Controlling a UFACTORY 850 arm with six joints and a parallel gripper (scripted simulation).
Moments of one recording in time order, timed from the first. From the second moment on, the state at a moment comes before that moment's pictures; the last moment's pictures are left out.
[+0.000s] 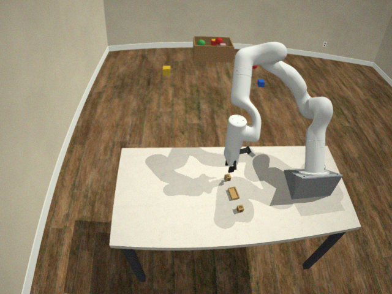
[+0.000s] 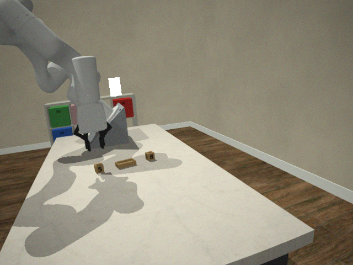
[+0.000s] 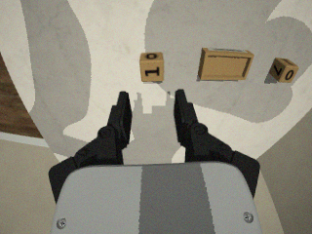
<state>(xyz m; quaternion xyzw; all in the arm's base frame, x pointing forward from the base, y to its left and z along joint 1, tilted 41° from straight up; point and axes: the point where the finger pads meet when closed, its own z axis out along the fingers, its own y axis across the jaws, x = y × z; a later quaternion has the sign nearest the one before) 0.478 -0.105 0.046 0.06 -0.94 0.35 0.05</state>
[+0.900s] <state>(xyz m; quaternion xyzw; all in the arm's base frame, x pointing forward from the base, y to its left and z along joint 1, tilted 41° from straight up) 0.477 -0.109 0.041 0.06 -0.94 0.35 0.05</state>
